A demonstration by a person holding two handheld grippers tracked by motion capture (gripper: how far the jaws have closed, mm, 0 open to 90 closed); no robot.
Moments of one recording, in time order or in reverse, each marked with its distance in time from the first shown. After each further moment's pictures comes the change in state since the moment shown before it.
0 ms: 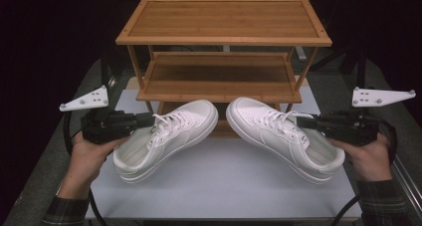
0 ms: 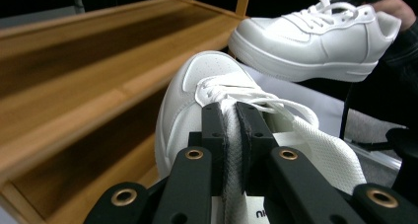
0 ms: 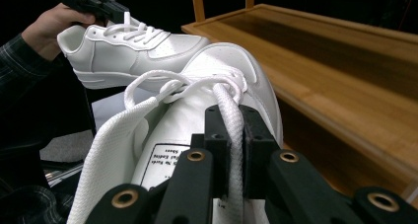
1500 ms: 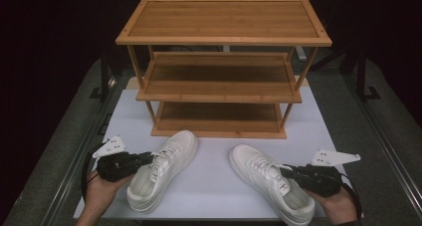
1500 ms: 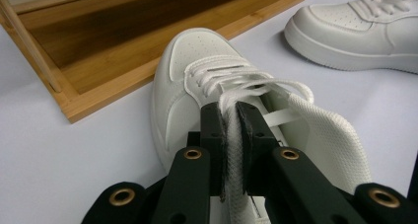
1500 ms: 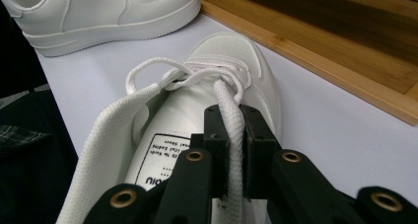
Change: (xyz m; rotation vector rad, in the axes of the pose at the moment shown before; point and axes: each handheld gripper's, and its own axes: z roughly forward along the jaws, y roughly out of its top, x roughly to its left) left arm 0.003 -0.141 0.023 0.172 0.181 -0.085; right arm 0.031 -0.139 0.050 0.195 -0.156 0.074
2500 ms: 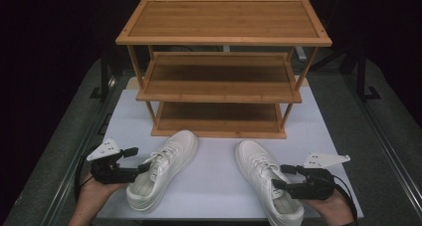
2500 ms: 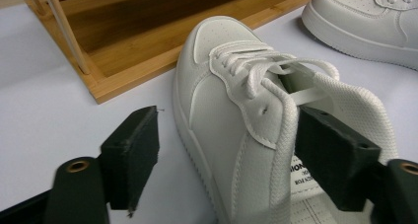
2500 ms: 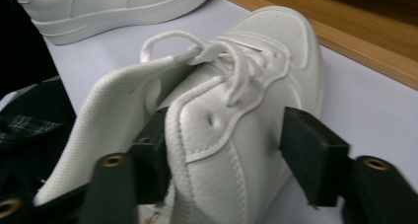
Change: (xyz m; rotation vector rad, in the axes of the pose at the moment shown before) left arm 0.009 -0.013 -0.007 0.006 0.053 -0.019; right arm 0.006 -0.005 0.013 0.053 0.042 0.024
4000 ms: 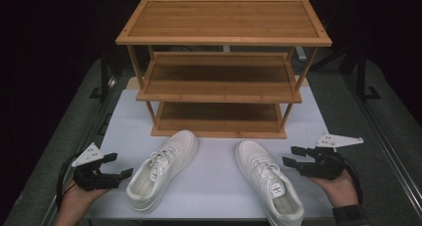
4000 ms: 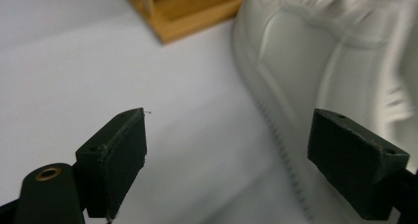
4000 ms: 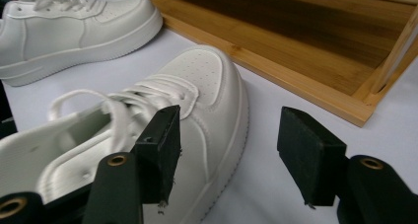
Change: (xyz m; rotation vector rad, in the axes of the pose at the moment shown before) left arm 0.025 -0.029 -0.029 0.042 0.106 -0.036; right arm -0.046 0.016 -0.012 -0.071 -0.074 0.073
